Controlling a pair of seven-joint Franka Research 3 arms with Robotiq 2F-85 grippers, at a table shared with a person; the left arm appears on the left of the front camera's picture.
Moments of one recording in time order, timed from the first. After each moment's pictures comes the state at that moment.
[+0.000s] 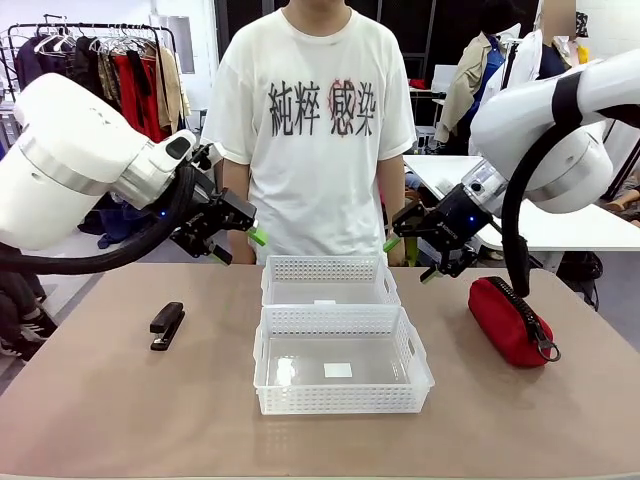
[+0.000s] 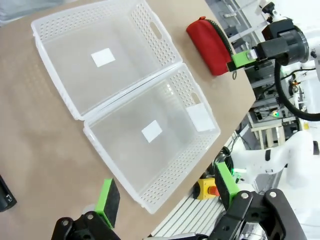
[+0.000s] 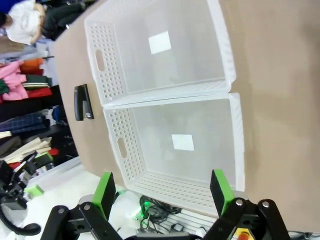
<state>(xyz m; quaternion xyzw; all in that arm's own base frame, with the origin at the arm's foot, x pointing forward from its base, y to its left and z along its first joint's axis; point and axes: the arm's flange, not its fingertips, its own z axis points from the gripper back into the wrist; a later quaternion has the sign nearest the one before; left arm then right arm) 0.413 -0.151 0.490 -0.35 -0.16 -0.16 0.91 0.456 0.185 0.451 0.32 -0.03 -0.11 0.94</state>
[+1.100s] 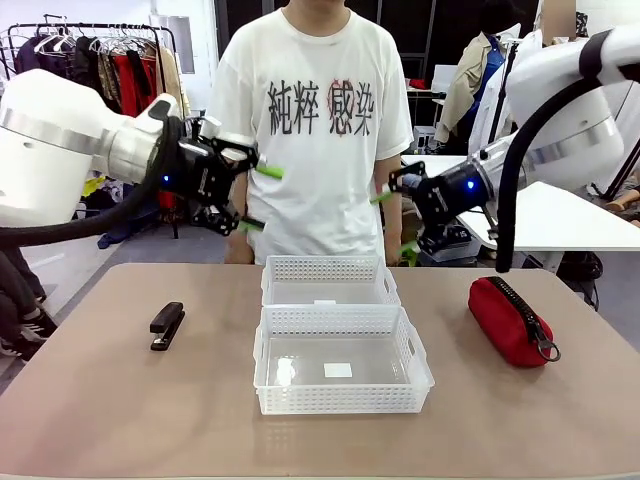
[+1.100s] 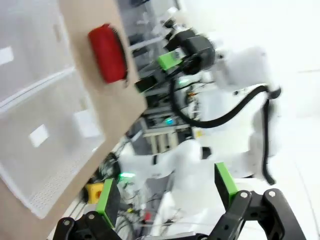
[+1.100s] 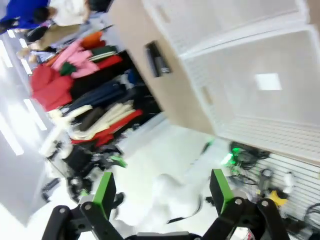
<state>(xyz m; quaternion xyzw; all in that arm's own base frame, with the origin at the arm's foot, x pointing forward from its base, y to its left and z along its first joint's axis) 0.415 -0.155 0.533 -0.60 -0.05 -0.08 0.80 0.472 0.189 0.491 0.51 0.13 -0.20 0.82</state>
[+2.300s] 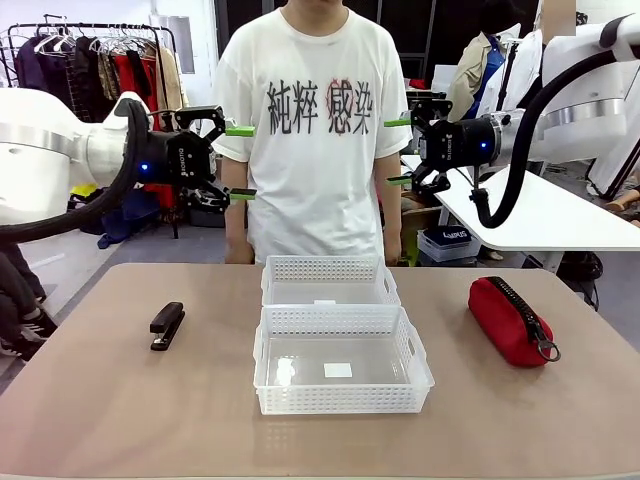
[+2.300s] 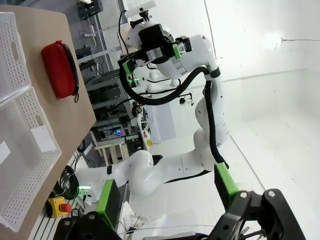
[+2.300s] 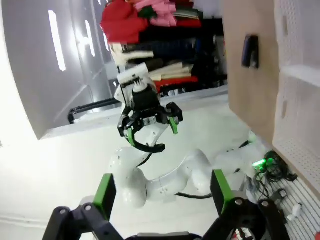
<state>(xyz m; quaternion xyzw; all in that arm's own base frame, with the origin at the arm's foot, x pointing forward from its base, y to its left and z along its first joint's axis) 0.431 -0.122 0.530 -0.70 -0.03 -0.06 0.71 0.520 0.169 0.536 0.66 0.10 -0.01 0.74</state>
